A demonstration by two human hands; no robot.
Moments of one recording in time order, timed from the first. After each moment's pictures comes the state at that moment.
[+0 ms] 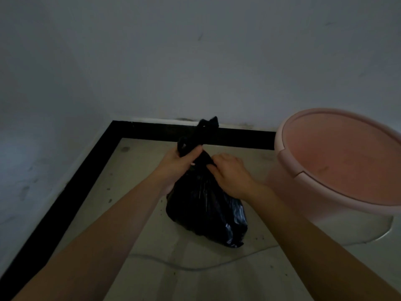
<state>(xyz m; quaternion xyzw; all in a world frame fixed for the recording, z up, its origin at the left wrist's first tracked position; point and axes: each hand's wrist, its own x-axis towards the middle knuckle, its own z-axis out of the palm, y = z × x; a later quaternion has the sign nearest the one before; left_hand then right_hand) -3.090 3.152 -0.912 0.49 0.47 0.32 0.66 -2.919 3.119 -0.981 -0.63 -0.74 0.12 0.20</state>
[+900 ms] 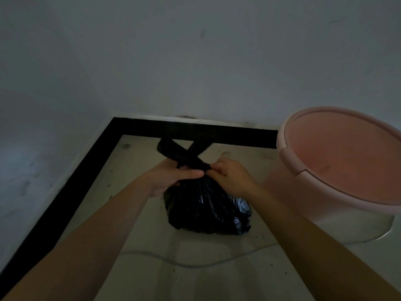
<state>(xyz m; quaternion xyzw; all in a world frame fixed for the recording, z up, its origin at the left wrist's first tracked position) -3.126 3.165 -0.941 0.59 0.40 0.14 0.69 -2.923 3.113 -0.978 -0.63 -0.71 0.23 0.21</state>
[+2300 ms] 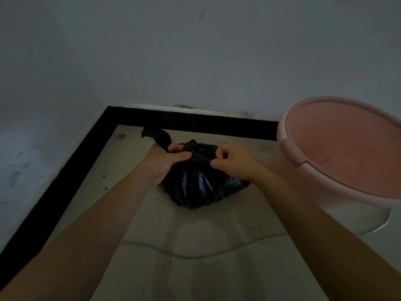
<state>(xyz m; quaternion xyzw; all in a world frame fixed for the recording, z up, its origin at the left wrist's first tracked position) -3.120 3.172 -0.952 0.50 0.47 0.32 0.65 -2.914 3.110 -0.947 -0.66 -0.60 0.37 0.28</state>
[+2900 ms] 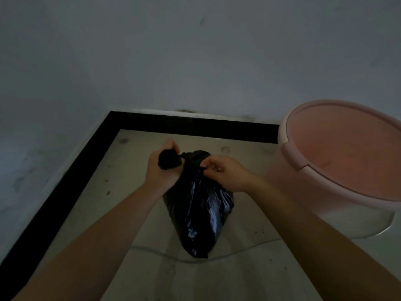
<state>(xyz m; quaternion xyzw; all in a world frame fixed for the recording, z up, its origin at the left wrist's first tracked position) -3.121 3.164 -0.968 0.74 0.52 0.33 0.27 -2.931 3.113 -0.967 -0.60 -0.67 0.37 0.23</state>
